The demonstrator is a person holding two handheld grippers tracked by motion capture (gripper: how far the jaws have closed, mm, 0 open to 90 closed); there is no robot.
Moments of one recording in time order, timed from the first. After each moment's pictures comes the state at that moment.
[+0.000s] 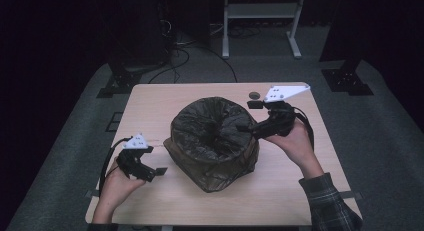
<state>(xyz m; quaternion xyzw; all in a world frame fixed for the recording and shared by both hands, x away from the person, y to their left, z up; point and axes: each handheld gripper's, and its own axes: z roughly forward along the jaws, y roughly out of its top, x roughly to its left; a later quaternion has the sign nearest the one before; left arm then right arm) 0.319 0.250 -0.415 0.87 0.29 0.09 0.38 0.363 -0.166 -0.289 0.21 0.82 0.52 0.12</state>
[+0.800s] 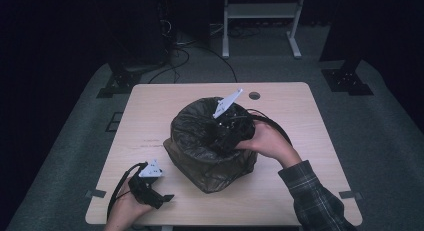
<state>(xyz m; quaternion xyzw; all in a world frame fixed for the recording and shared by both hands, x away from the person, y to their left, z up) 0.292 0.231 -0.471 0.91 0.25 0.09 0.33 0.381 -0.075 -0.315 0.13 0.93 0.33 0.07</state>
